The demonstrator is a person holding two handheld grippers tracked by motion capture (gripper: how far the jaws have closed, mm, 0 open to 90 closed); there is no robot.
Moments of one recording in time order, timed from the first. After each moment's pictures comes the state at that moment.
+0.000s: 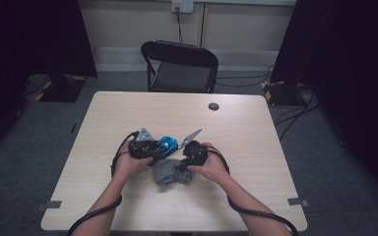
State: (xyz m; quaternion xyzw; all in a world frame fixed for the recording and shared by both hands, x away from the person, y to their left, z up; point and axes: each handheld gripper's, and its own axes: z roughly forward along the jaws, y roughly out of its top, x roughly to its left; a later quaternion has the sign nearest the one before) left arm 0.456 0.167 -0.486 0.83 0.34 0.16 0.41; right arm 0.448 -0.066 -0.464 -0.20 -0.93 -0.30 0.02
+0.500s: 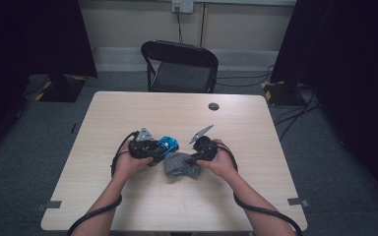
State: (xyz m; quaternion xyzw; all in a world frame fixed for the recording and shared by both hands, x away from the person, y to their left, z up) left arm 0.456 0.167 -0.485 0.83 0.34 0.16 0.41; right arm 0.464 -0.097 -0.466 -0.25 -0.92 -0.30 0.00
